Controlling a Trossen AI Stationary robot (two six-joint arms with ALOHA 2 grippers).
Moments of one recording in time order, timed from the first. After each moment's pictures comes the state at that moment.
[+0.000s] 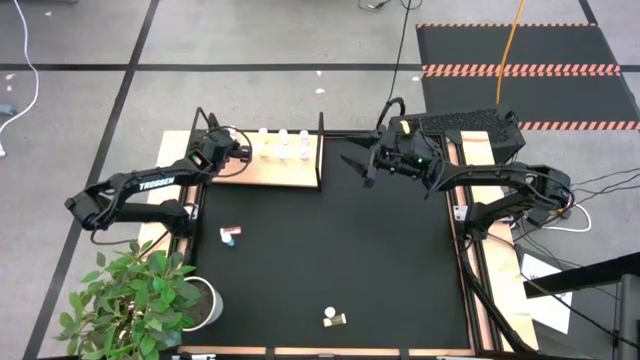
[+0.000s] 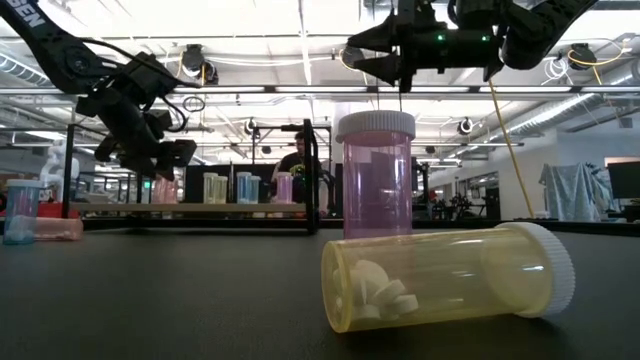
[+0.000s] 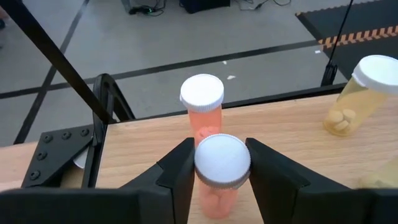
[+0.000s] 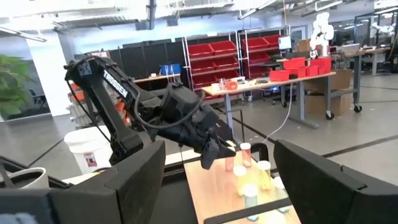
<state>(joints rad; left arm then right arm) 0.82 1.13 0.40 0.11 -0.50 -0.28 -0.39 1.33 0.65 0.80 -0.14 0.17</state>
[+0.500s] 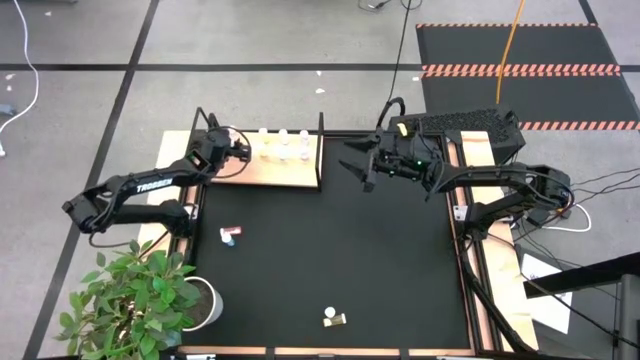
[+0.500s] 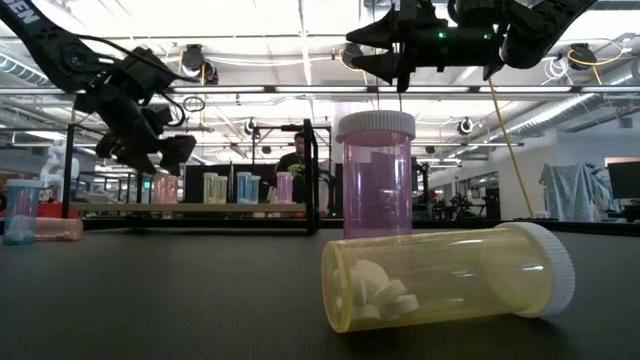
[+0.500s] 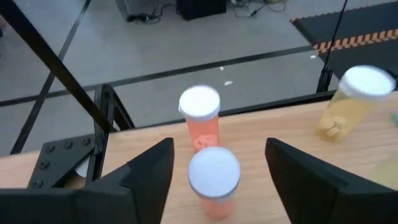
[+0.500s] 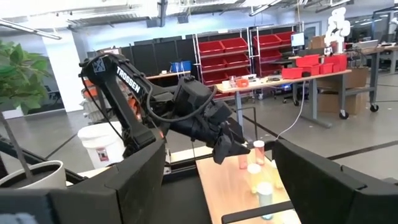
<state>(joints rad) 0.82 1.10 0.40 0.11 -0.50 -0.25 -0.36 1.33 0.65 0.80 -0.16 0.17</state>
